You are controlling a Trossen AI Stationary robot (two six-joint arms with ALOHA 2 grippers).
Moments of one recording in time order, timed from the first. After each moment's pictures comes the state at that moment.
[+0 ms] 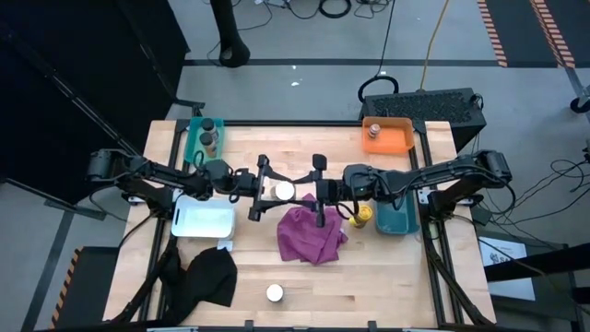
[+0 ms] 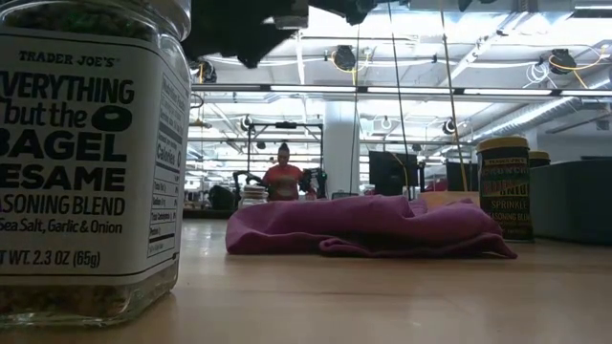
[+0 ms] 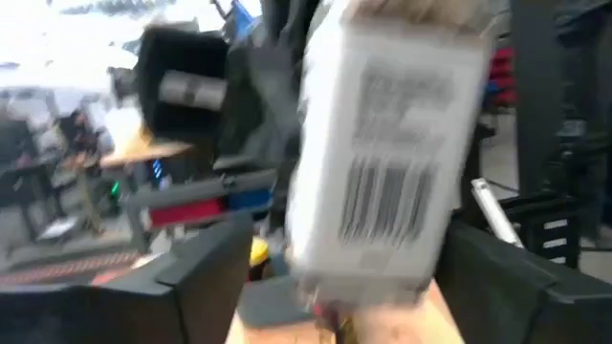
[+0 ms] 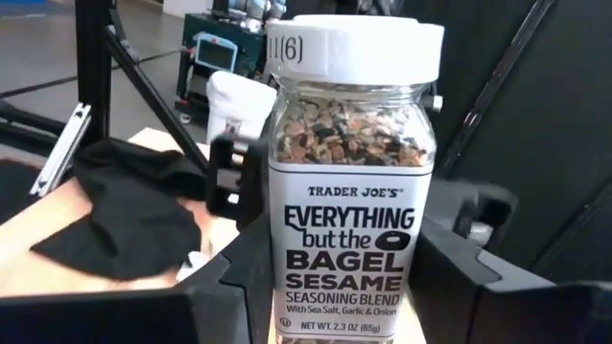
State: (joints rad) left arm 0.06 1.40 0.54 1.03 0.23 0.14; right arm 0.09 1.48 1.01 0.39 0.08 -0.29
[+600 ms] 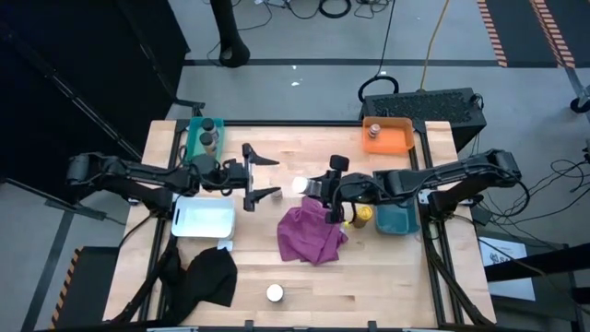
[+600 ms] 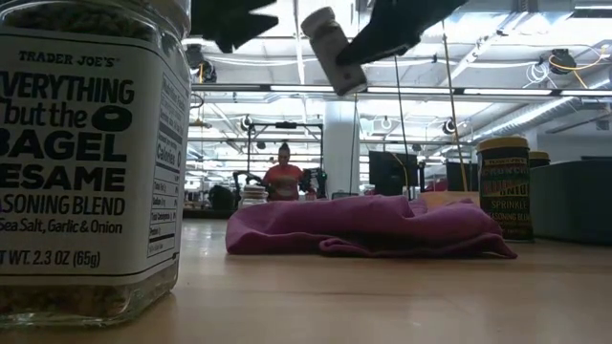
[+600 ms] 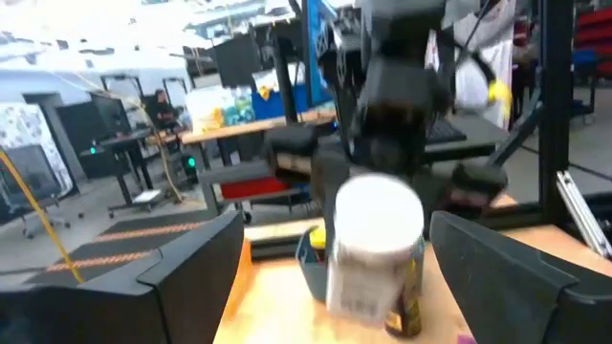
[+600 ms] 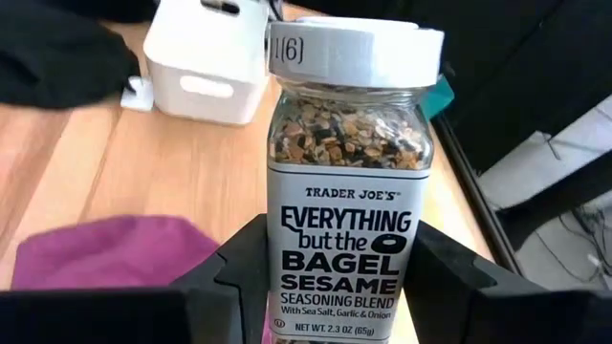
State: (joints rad) left arm 0.07 1.18 0.55 0.76 0.05 0.20; right arm 0.13 1.39 1.03 -0.16 0.37 -0.11
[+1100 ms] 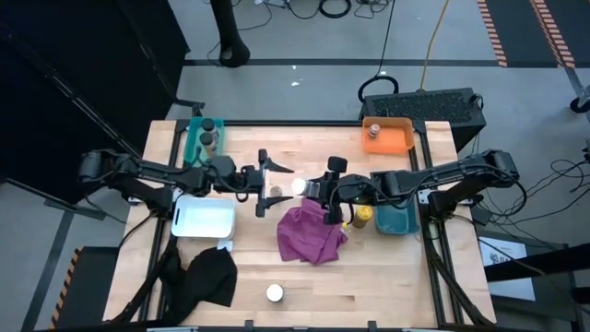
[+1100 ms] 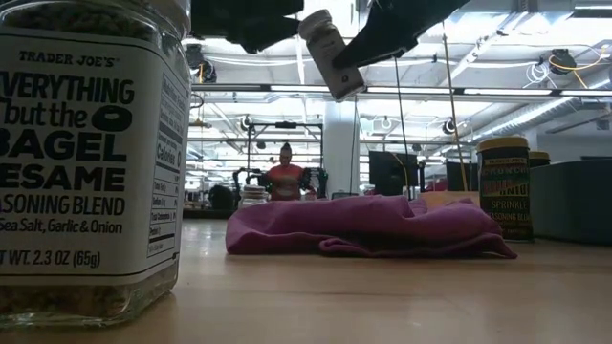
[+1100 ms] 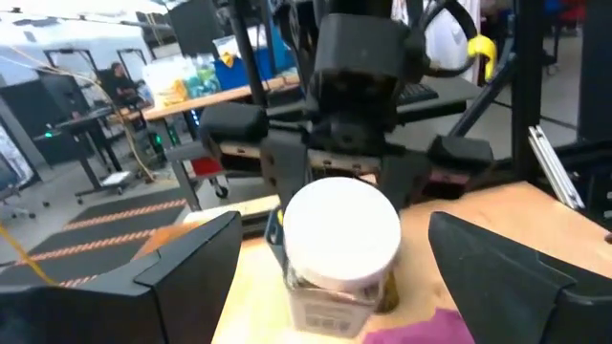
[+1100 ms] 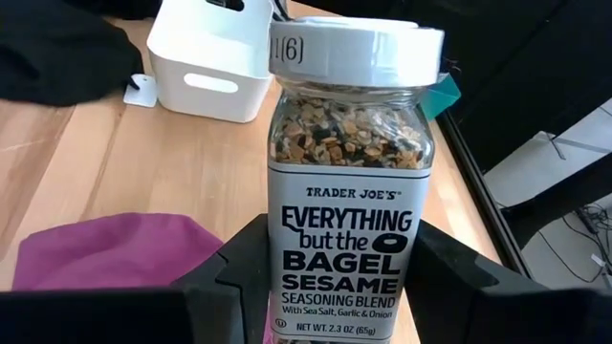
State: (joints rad) left arm 0.04 1.32 0.69 0.64 0.08 0.25; right arm 0.12 1.42 1.03 -0.15 0.37 -0.11
